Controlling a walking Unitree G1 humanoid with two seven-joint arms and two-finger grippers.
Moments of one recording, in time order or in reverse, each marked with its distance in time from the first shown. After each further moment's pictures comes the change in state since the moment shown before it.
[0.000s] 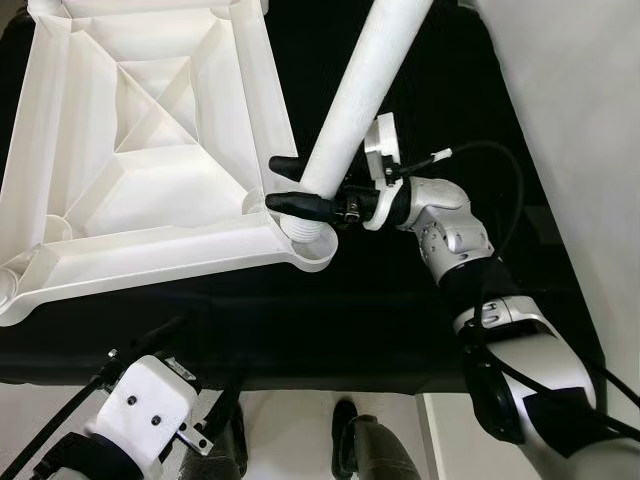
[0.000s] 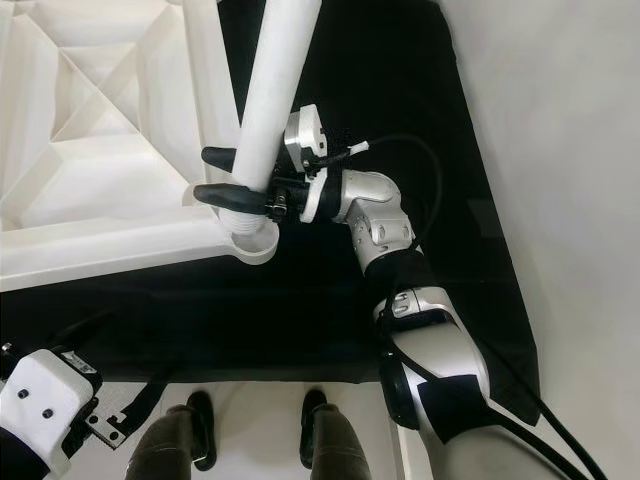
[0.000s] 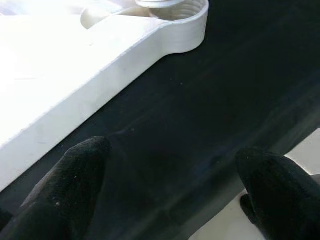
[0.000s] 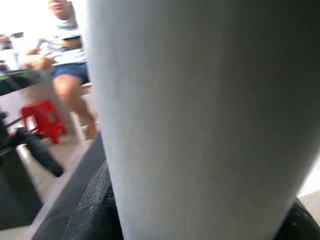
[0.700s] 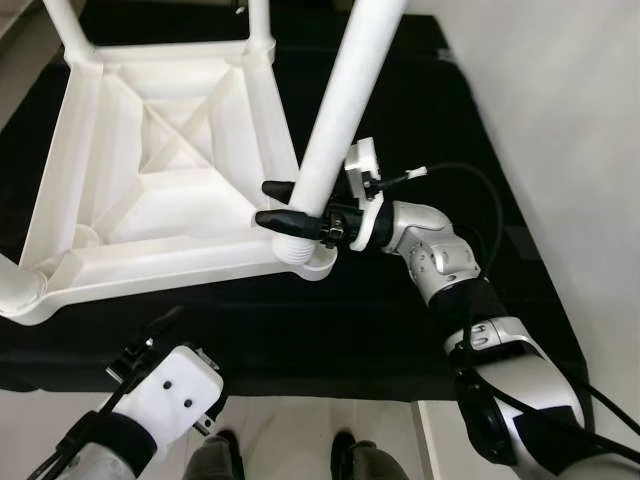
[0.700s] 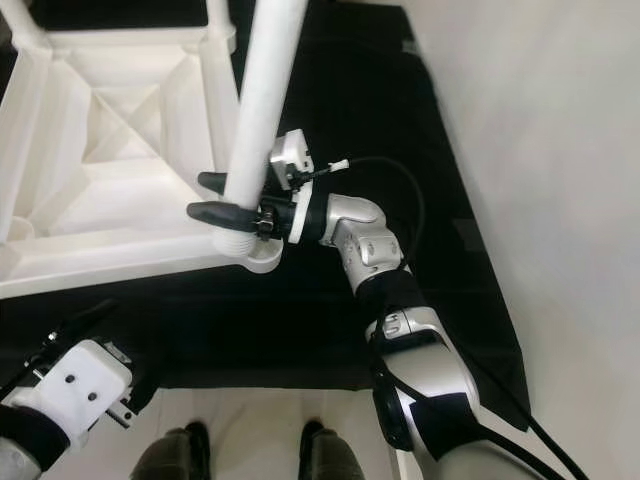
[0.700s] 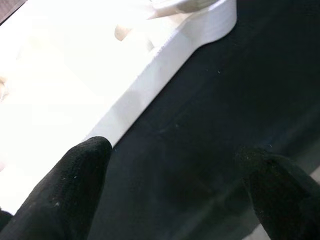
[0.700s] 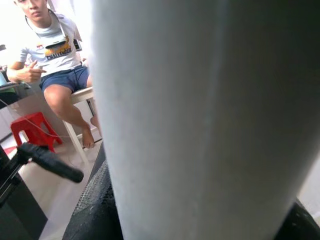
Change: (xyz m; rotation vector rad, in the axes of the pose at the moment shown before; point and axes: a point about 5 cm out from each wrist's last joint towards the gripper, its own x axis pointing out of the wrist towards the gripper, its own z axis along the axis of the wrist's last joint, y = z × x) left arm 0.017 0.004 -0.013 0.221 0.079 0.069; right arm 0.008 0.008 -0.028 0.191 -0.016 -0.124
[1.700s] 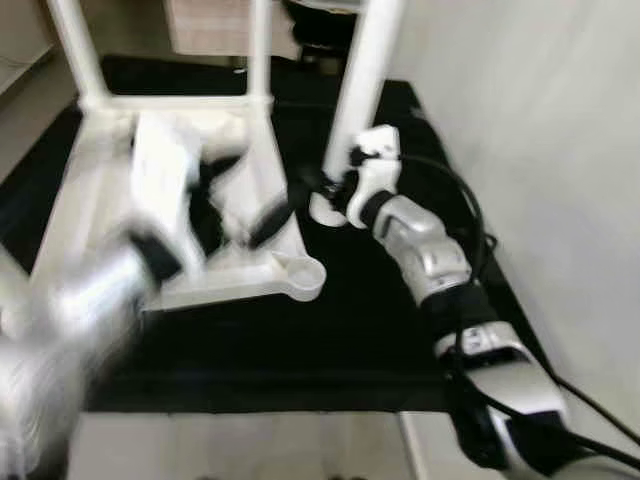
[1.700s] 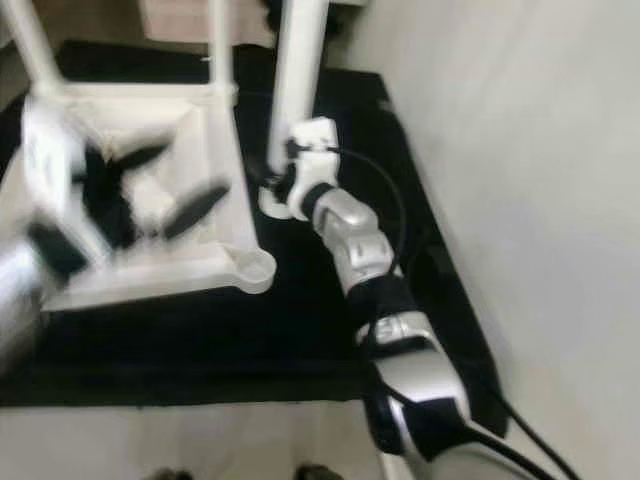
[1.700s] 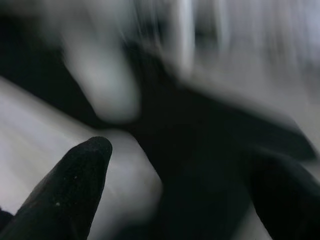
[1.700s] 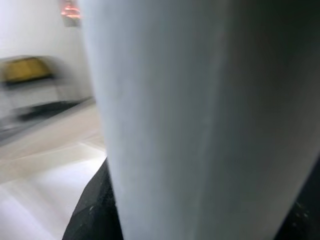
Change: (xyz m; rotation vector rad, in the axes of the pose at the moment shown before) left arm 0.067 0.011 0.038 -0.529 -0.223 -0.400; right arm -0.010 -0.023 0.014 -0.081 0.040 -0.536
